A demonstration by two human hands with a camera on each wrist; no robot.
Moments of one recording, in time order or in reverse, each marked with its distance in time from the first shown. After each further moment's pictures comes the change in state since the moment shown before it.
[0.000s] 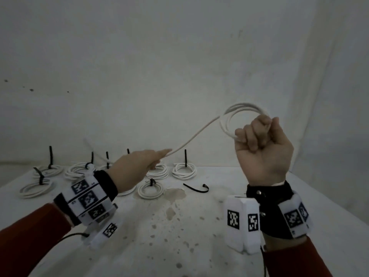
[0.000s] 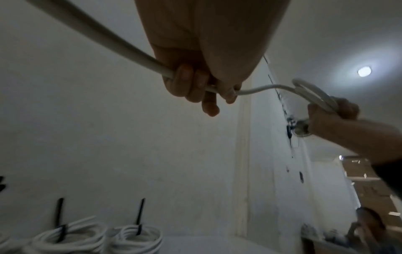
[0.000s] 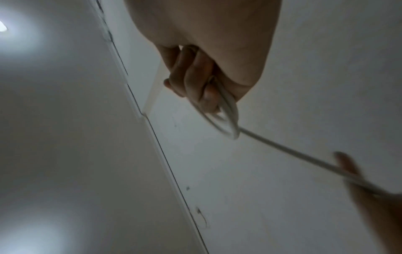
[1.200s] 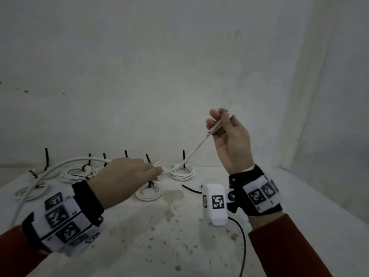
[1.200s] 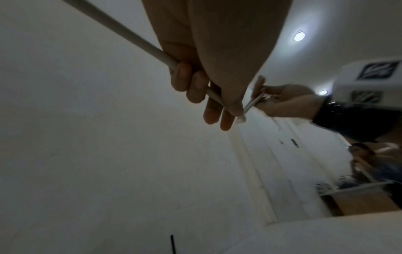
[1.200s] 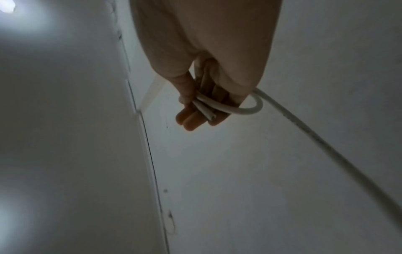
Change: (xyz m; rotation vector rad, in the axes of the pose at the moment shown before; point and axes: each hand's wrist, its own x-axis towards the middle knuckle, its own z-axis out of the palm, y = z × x) left_hand -0.026 0.020 -0.019 0.489 0.188 0.369; right_hand 0.034 0.041 -0.012 -0.449 0.214 -0.055
